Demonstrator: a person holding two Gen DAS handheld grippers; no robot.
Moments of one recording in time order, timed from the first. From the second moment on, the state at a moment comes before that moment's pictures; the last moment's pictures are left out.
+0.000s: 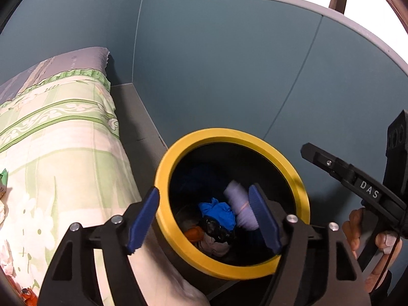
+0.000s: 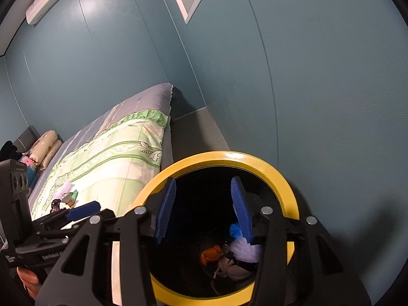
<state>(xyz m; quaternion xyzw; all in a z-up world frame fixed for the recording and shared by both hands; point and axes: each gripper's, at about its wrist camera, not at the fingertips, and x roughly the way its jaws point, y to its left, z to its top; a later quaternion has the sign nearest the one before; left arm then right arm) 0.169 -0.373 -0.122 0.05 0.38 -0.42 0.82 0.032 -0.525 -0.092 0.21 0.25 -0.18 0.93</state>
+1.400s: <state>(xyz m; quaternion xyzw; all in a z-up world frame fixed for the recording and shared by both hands) 0.235 -0.021 -0.074 -0.07 0.33 -0.15 0.93 0.094 -0.285 -0.045 0.06 0.26 0.10 0.96</state>
